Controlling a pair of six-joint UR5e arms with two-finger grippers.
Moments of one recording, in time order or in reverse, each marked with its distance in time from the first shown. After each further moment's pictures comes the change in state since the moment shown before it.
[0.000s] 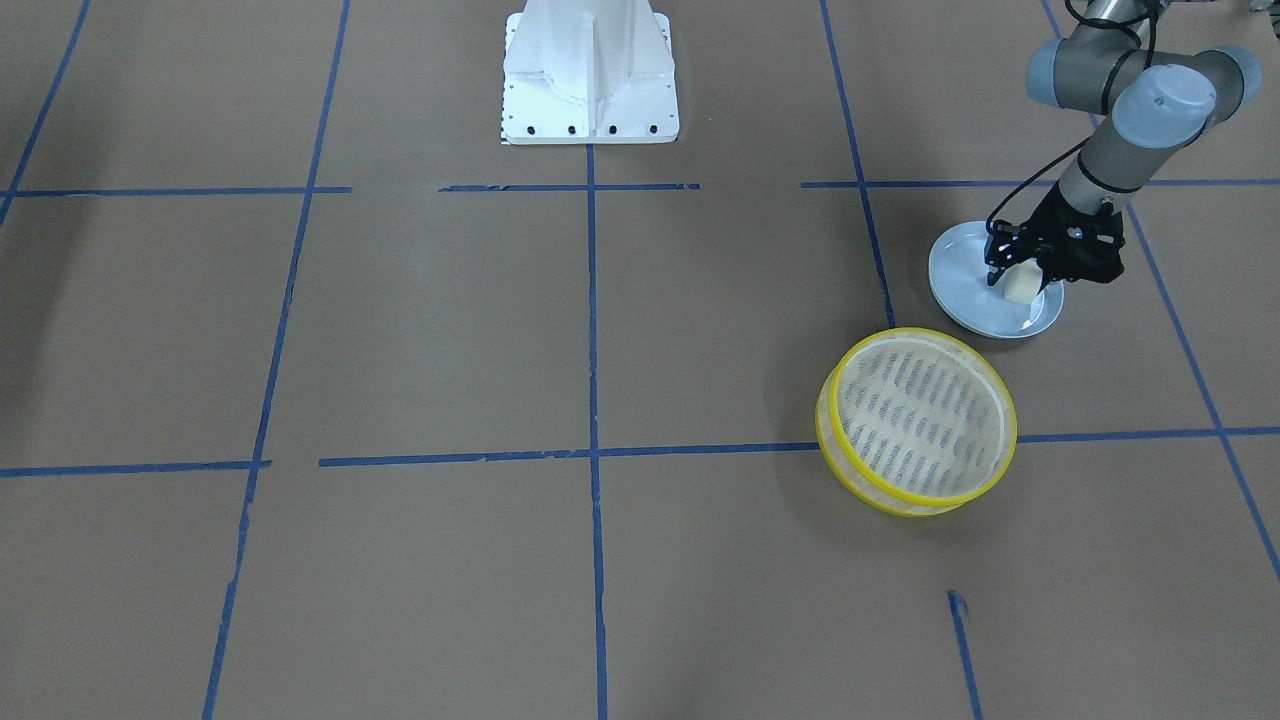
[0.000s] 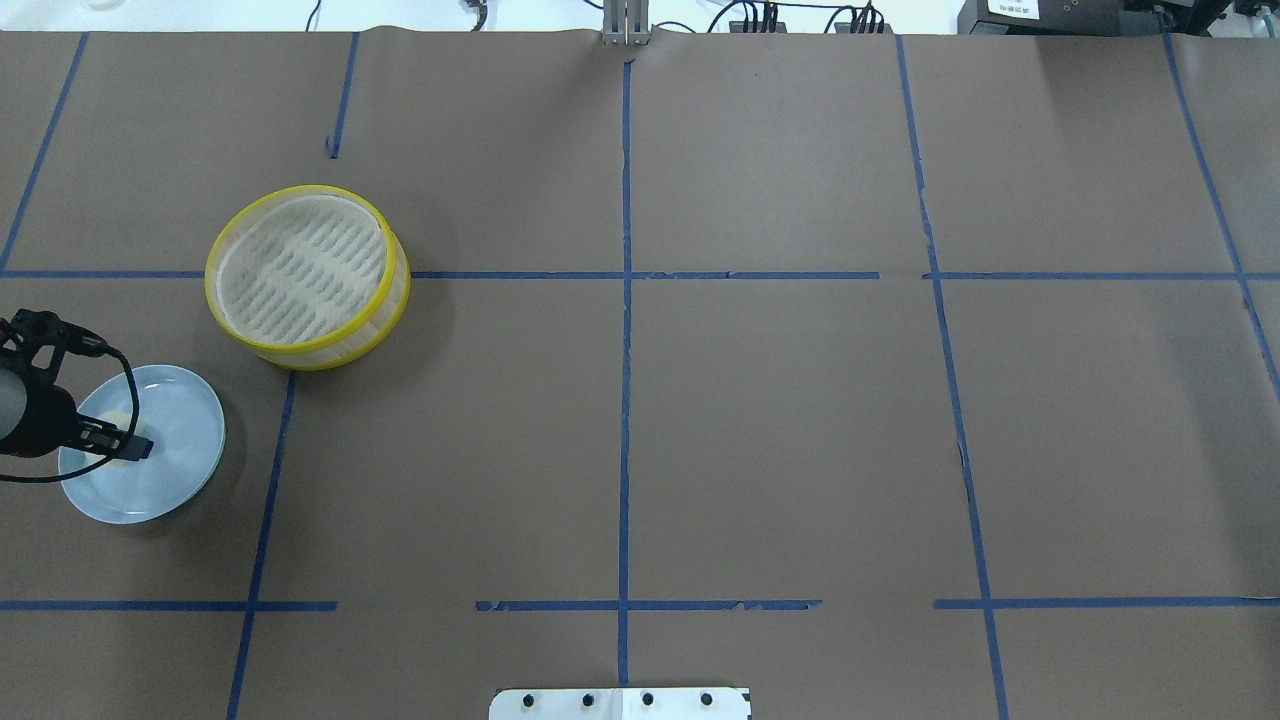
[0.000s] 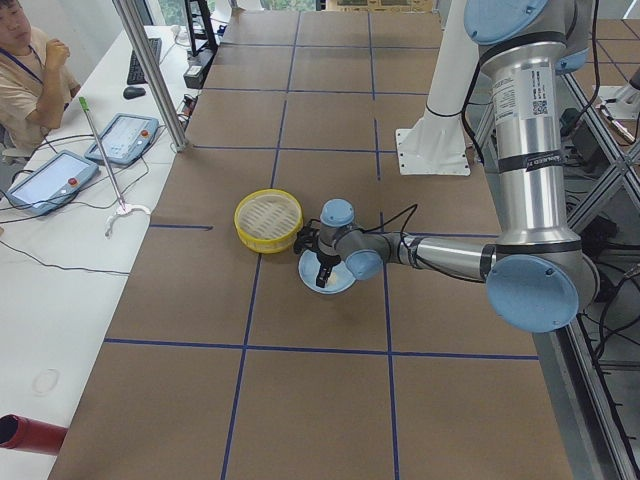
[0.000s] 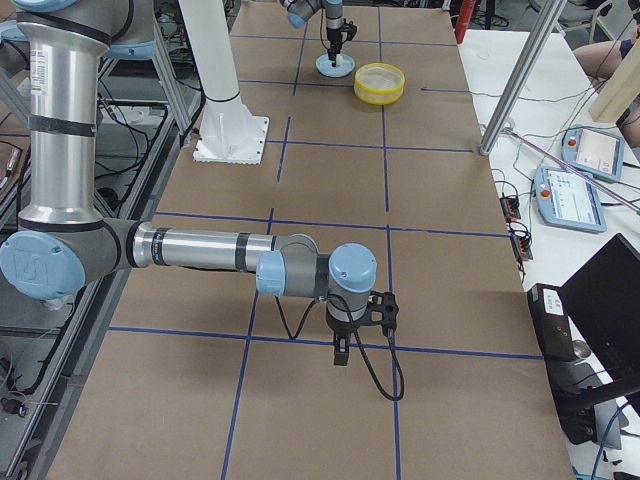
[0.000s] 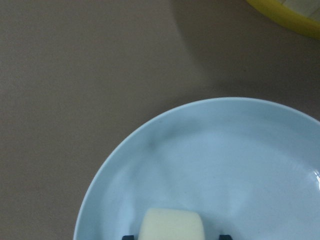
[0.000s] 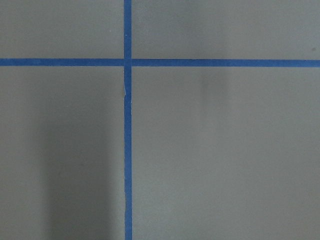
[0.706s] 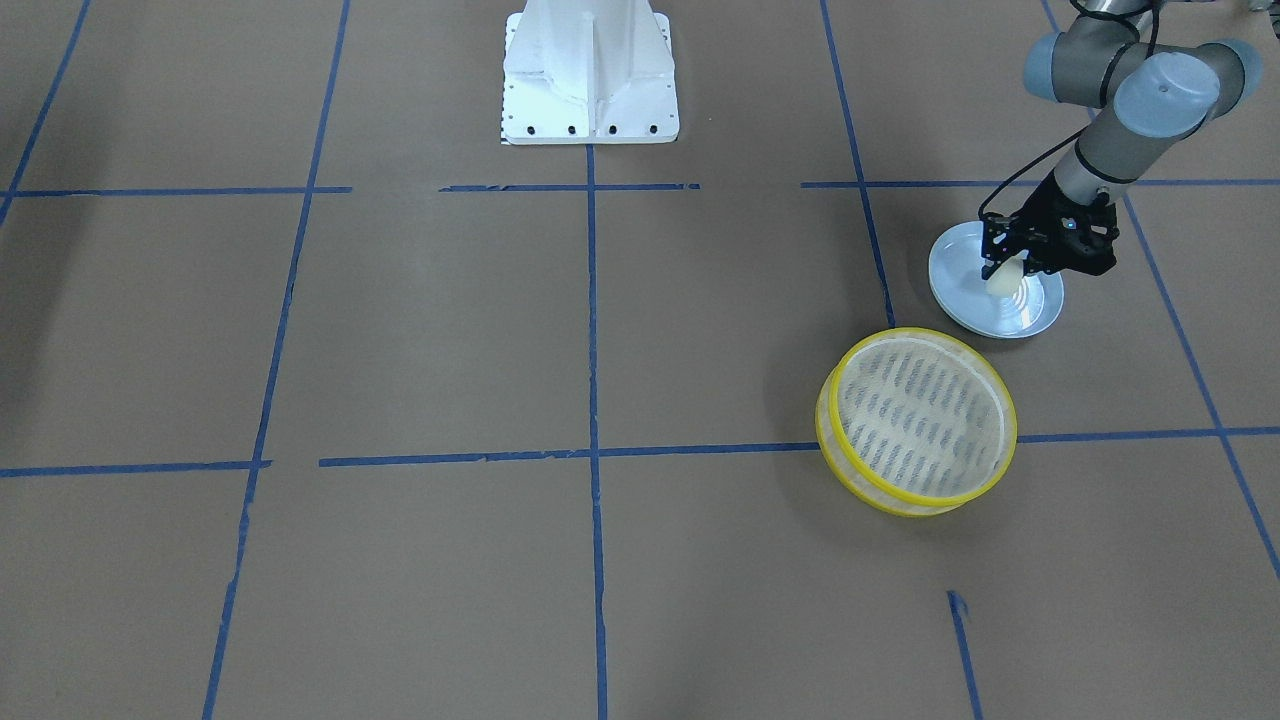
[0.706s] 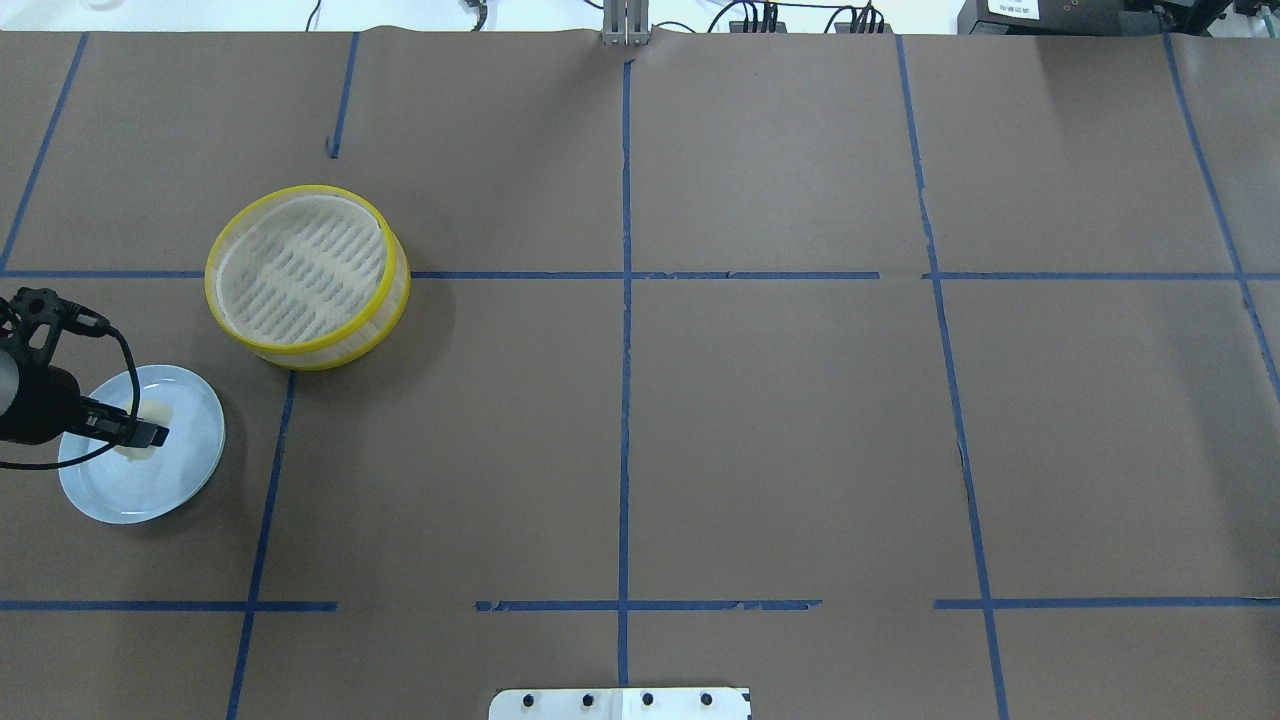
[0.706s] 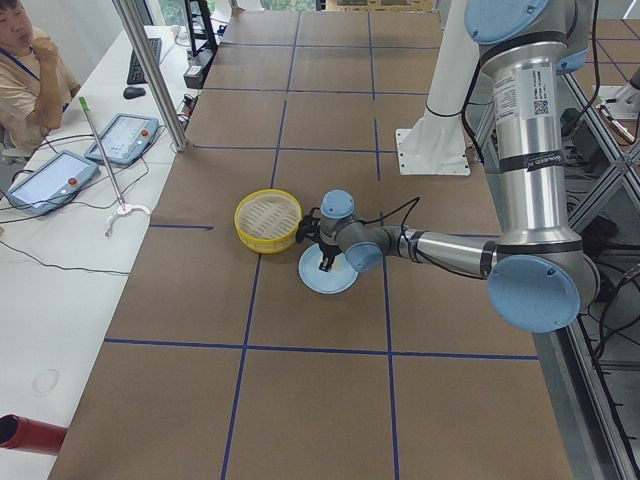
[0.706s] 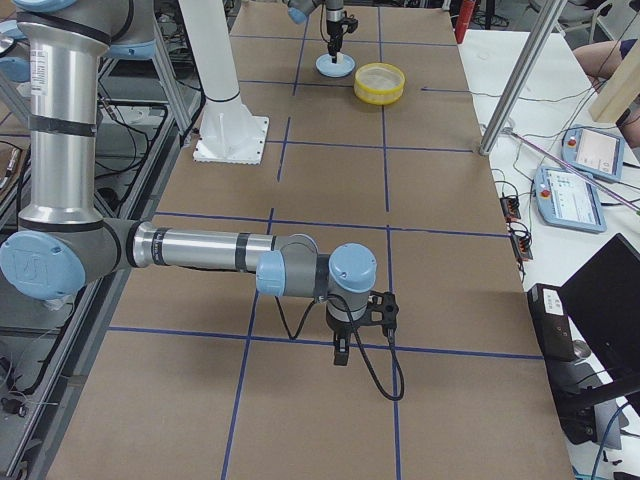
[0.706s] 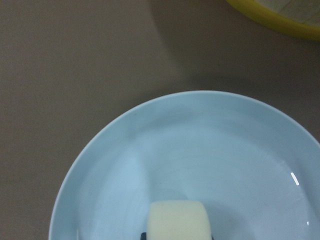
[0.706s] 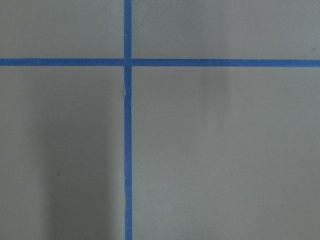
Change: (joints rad) left arm -0.057 -0.013 -0.111 0.002 -0.105 -0.016; right arm 0.000 0.000 0.000 0.000 0.000 0.000
